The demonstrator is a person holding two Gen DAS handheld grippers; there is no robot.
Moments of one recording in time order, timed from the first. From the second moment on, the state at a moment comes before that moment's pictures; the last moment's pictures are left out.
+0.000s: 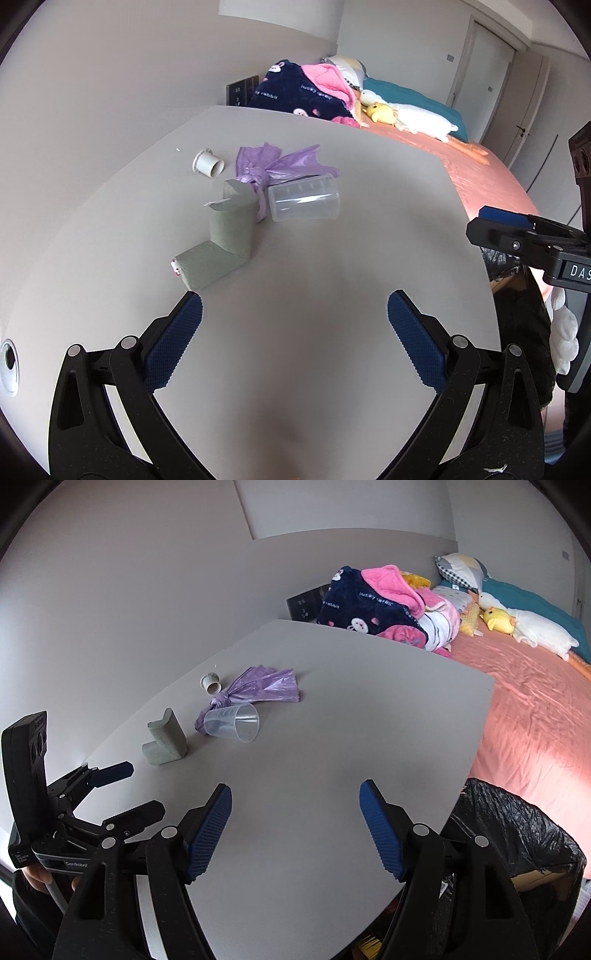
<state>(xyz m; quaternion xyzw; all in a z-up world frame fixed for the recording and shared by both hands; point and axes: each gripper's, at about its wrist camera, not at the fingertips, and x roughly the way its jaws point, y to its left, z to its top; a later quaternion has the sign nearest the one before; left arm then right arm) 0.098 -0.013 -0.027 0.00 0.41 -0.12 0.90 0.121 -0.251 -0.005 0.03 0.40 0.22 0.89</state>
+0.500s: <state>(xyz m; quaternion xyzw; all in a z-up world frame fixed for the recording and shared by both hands) 0.140 0.014 -0.040 0.01 0.42 -0.08 0.90 0.163 -0.207 -0.022 0.00 0.42 0.25 0.87</state>
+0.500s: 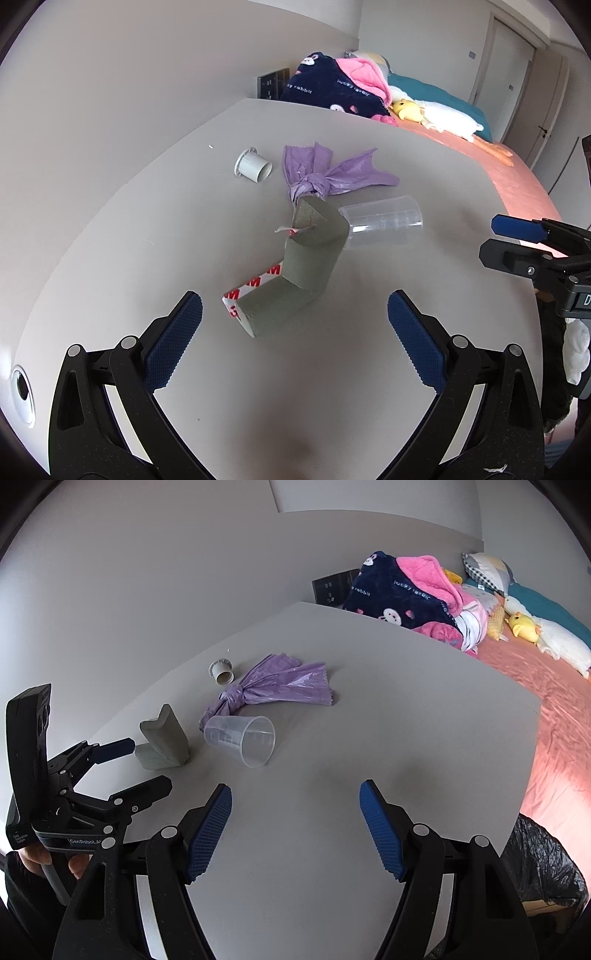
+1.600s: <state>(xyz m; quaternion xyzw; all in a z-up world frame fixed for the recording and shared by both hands) 0.158 0.046 -0.039 -0.02 0.42 -0.07 0.90 0.218 -0.135 -0.048 -0.06 0.44 0.30 0.84</state>
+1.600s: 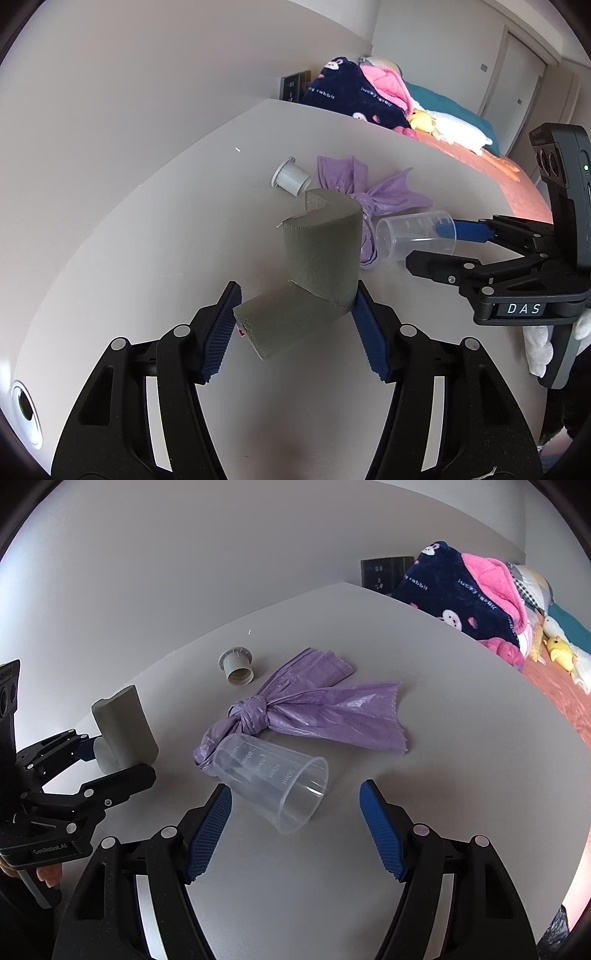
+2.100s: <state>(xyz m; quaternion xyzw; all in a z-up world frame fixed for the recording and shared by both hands) 0.159 0.045 -0.041 -0.02 0.43 -0.07 0.90 0.214 -0.117 -0.045 -0.08 0.42 0.32 0.84</state>
